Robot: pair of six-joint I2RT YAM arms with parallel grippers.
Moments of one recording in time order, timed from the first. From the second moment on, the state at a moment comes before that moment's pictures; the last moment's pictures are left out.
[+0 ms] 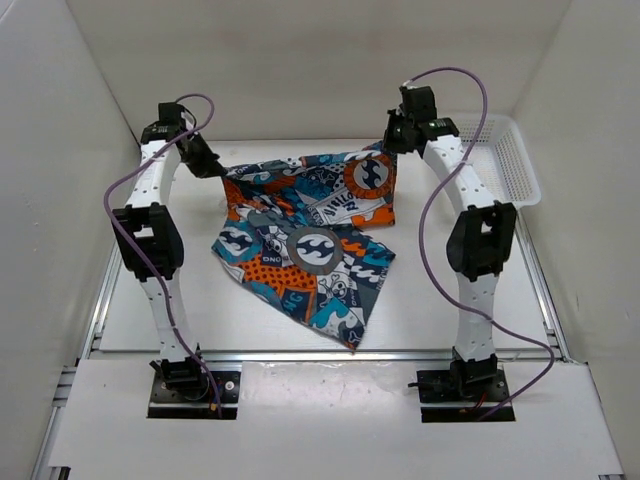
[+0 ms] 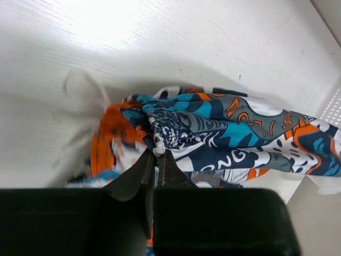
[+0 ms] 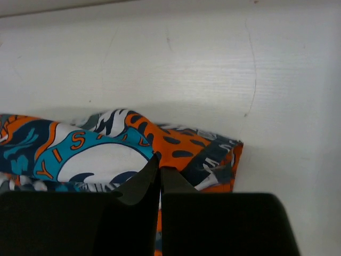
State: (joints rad) left arm 0.08 2.19 2.09 -0.89 0.31 -0.56; right arm 0.26 2.24 2.25 -0.67 -0.07 0.33
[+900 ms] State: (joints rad) left arm 0.14 1.66 1.39 -0.92 0.14 -0.47; right arm 1.24 1.27 0.99 -0.72 0.22 0.55
